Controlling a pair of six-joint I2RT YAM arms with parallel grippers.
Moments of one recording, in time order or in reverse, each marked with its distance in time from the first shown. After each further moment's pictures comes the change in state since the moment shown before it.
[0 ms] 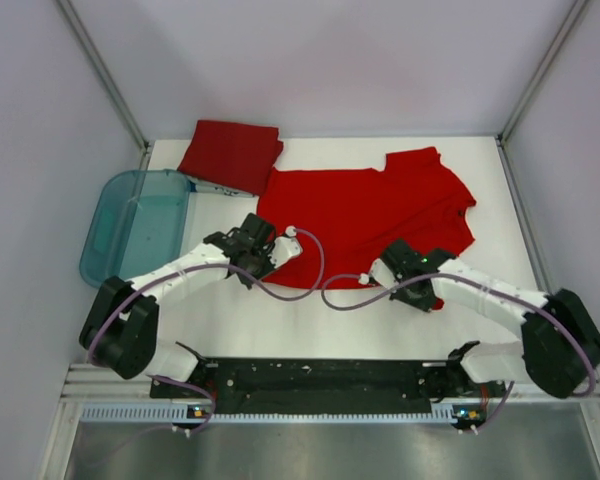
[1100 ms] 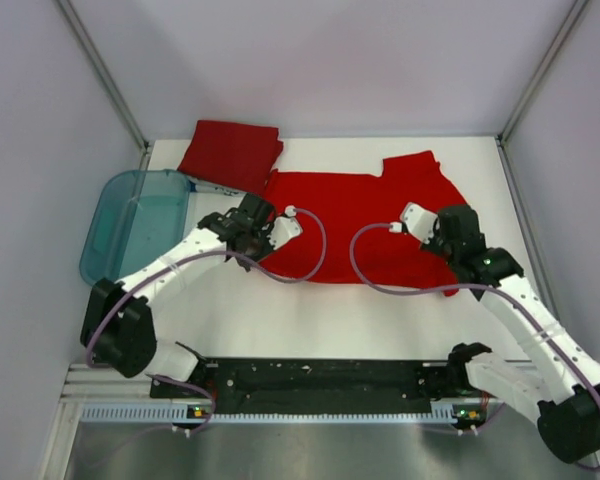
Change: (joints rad) left arm 0.009 -0.035 0.200 -0.180 -0.060 0.011; right arm -0.261 -0.430 0.120 0.150 0.115 -0.321
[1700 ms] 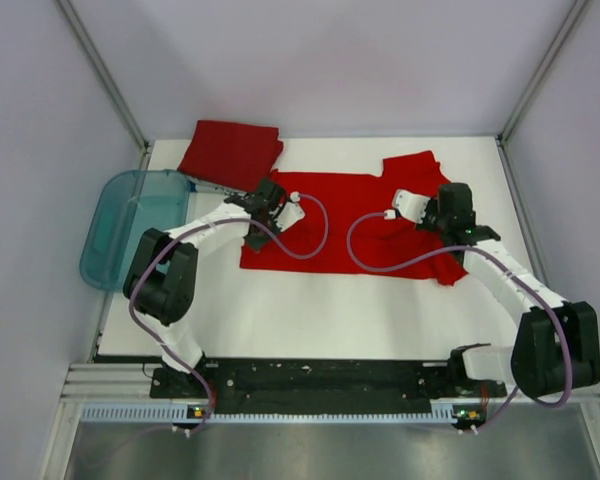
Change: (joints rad) left arm 0.077 0.389 0.164 0.161 -0.105 0.022; right arm -0.196 0.357 -0.014 0.494 -0.196 -0.338
